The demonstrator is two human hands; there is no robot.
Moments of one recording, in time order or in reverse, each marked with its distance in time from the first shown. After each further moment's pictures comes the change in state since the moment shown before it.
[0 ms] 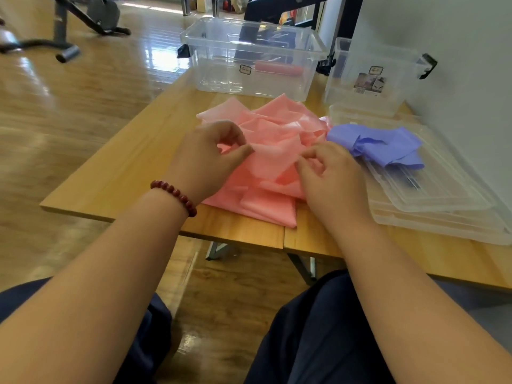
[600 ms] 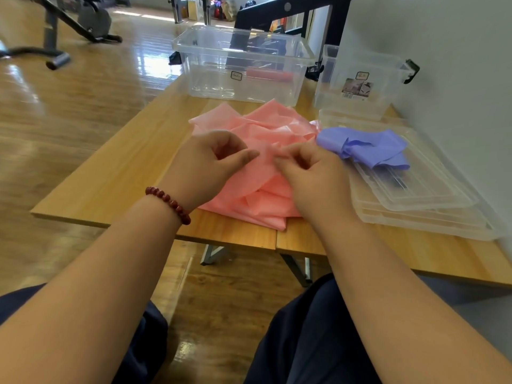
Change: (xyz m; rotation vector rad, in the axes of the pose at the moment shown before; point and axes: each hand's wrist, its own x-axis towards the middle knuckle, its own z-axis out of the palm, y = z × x) left_hand -0.009 0.015 0.000 -0.095 -0.072 -0.008; right_hand -0.006 -0.020 -0.003 0.373 -0.052 0.032
